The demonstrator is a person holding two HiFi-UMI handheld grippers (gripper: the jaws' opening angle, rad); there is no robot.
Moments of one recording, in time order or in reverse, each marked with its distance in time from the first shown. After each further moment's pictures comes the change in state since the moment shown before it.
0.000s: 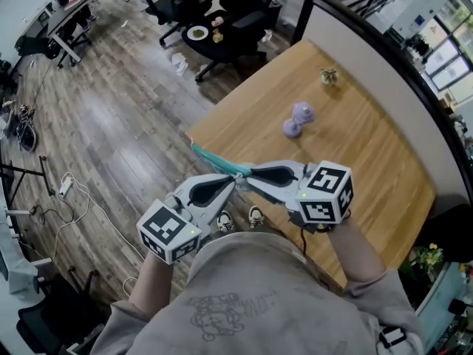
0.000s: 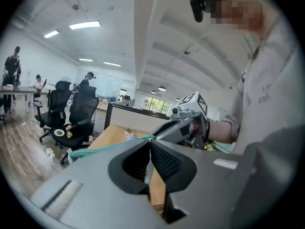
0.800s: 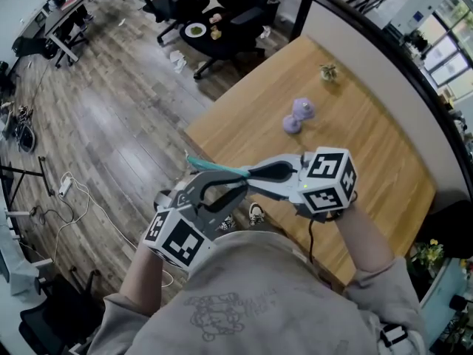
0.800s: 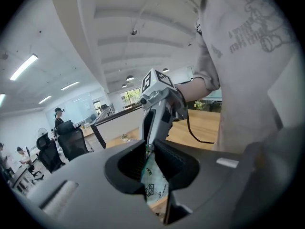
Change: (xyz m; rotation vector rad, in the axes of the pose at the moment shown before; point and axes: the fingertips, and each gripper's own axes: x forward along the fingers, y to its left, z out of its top) left arm 0.007 -0.034 -0.005 0.643 0.149 -0.118; right arm 0.005 0.011 -0.008 -0.047 0.130 0.125
